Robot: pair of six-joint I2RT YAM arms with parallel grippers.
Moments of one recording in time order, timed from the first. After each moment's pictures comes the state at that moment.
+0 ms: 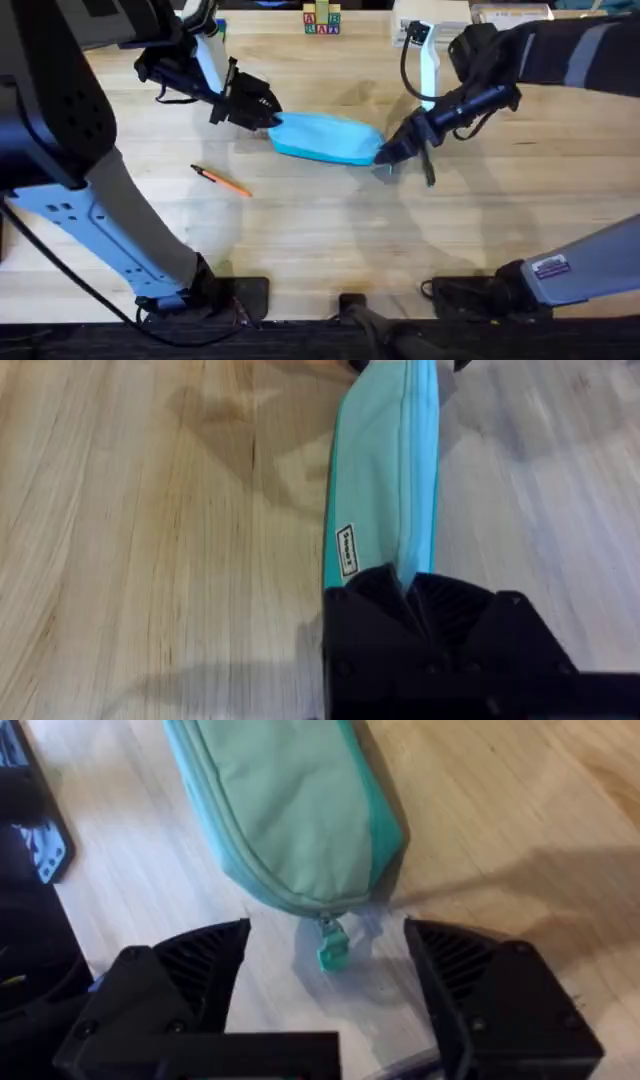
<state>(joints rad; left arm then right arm) 0.14 2.00 1.39 -1.29 0.97 1.90 0.13 1.77 1.07 -0.84 -0.71 -0.65</state>
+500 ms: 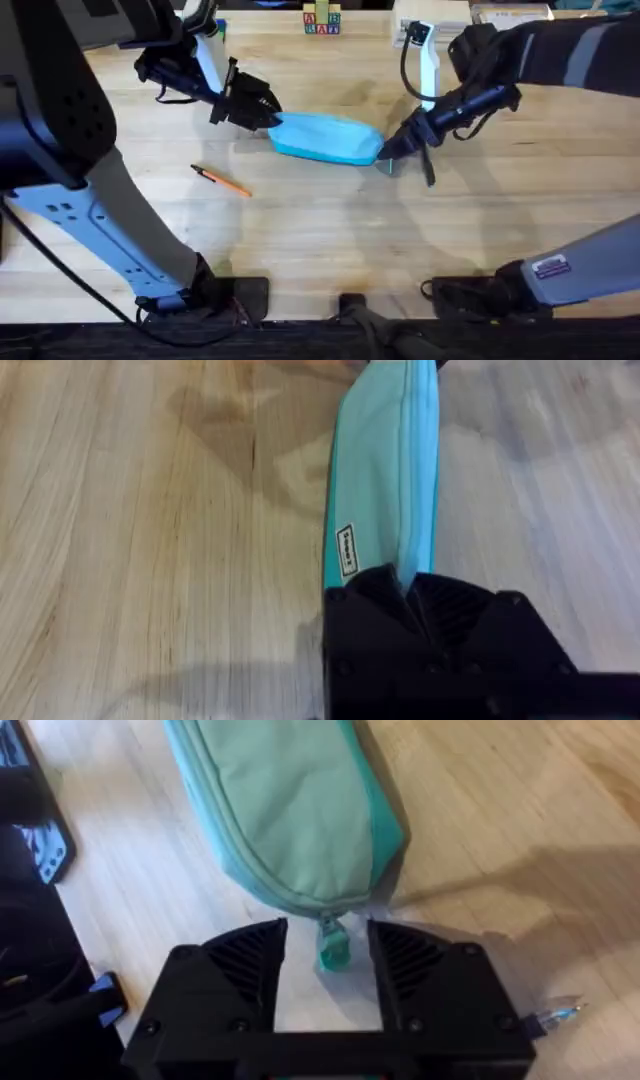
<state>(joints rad) 0.14 2.00 1.39 -1.29 0.97 1.90 0.13 1.77 1.07 -0.84 -0.71 -0.65</state>
